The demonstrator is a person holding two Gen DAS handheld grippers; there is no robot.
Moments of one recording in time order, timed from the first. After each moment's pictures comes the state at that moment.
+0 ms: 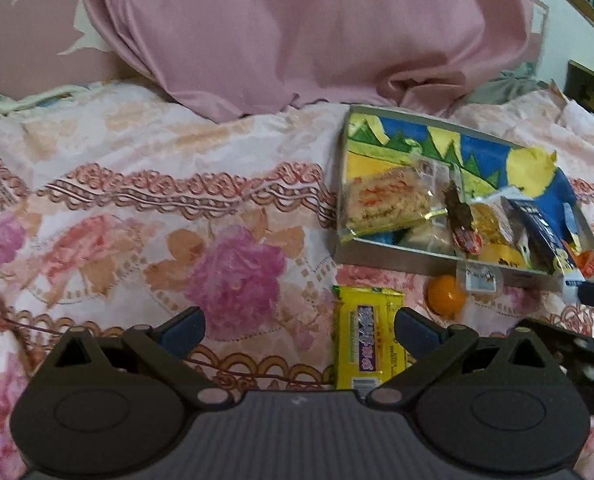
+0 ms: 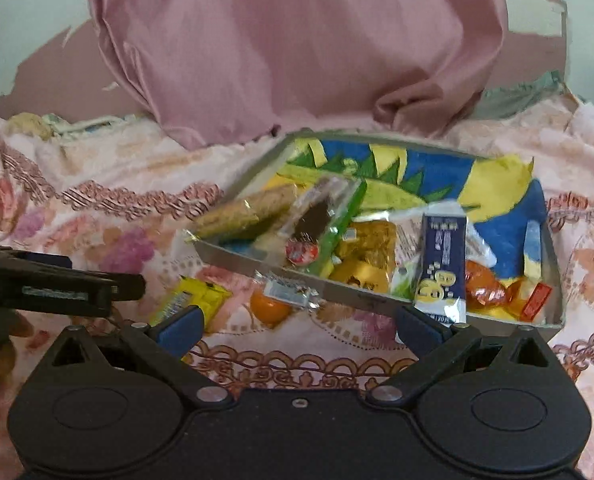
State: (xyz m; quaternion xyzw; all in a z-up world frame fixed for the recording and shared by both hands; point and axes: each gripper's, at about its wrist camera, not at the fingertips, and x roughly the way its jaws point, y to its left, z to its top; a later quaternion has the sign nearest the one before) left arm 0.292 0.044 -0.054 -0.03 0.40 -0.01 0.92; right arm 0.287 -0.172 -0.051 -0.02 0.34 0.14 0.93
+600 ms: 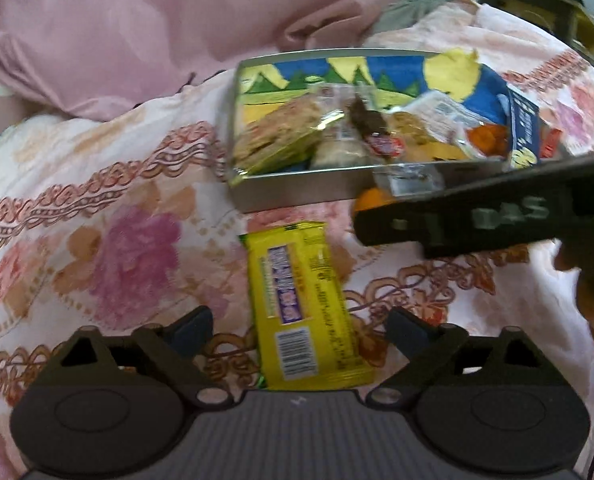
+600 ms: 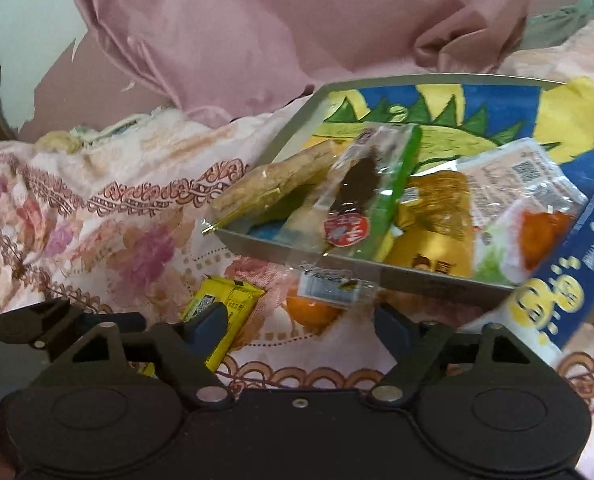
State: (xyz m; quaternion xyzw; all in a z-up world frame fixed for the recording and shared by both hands) left arm 0.286 -0.006 -0.093 0.08 0.42 -0.11 0.90; right arm 0.341 -0.166 -0.092 0.06 0.39 0.22 0.89
